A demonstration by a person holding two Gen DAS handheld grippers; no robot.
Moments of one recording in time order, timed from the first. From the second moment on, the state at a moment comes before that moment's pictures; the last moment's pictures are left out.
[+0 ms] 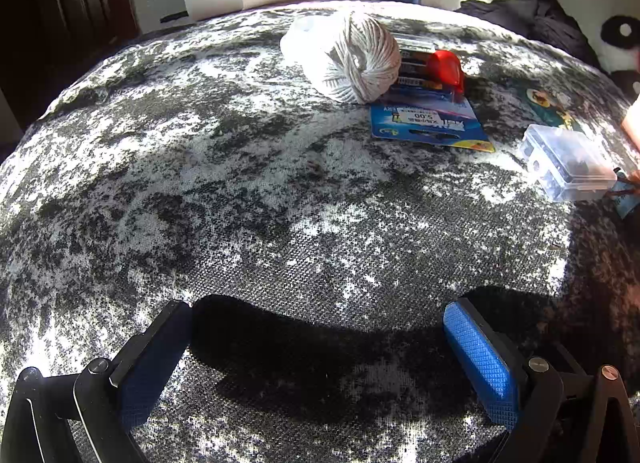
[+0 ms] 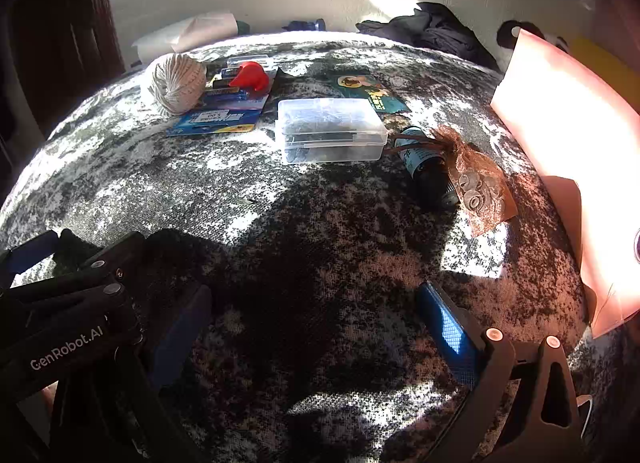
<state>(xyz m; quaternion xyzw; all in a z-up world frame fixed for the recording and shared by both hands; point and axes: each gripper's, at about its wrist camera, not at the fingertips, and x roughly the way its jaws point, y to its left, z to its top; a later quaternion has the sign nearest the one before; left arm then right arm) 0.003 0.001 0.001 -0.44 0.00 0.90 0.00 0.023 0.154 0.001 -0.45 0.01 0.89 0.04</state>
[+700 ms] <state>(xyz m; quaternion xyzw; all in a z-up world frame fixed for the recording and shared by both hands) 0.004 -0.006 0.001 -0.45 -0.01 0.89 0.02 0.023 0.155 0.001 -0.45 0.01 0.89 0.03</state>
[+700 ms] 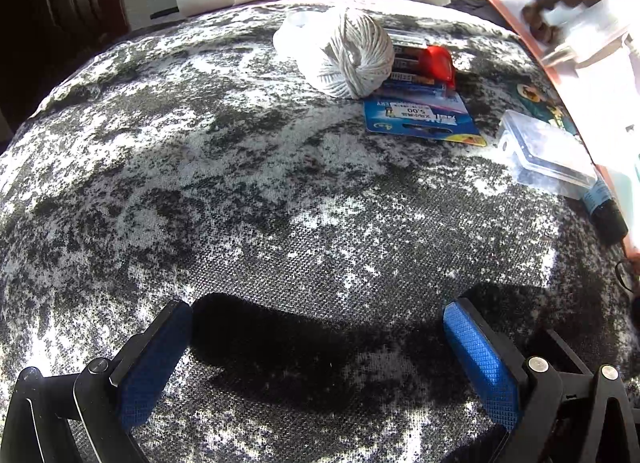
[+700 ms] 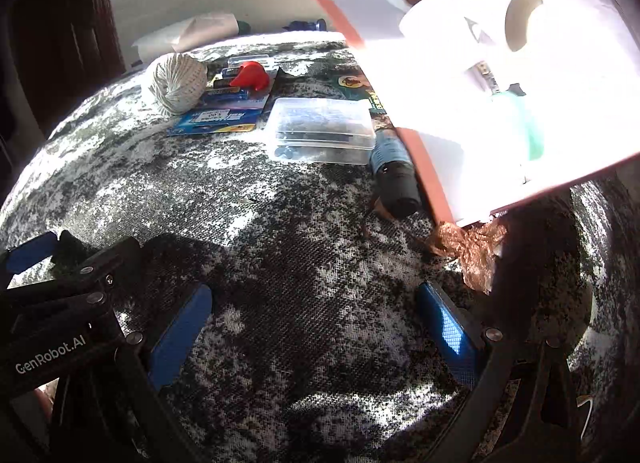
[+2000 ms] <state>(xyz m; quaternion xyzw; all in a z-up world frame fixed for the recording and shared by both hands) 0.020 -0.023 -0.003 -0.45 -0.04 0.89 0.05 0.024 0.152 0.000 -0.44 0.00 0.89 0.03</state>
